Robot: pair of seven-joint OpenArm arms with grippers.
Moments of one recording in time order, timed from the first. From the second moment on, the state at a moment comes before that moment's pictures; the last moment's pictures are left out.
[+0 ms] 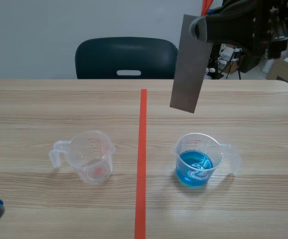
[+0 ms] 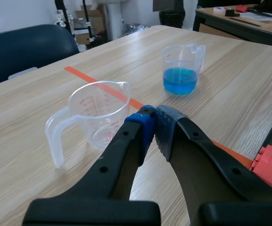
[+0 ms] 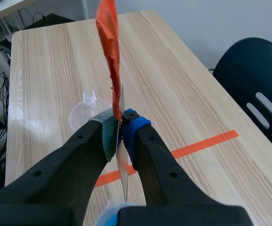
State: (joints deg) left arm 47.3 -36.8 -3.5 83.6 7.4 -30.3 -68.6; right arm 26.7 57.3 -32.6 100.3 62.4 45.1 -15.2
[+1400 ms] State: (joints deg) left arm 39.9 -11.6 -3.5 63.4 3.5 -18.8 -86.9; right arm 27.2 15.1 -32.2 94.6 47.1 42.9 -38.4
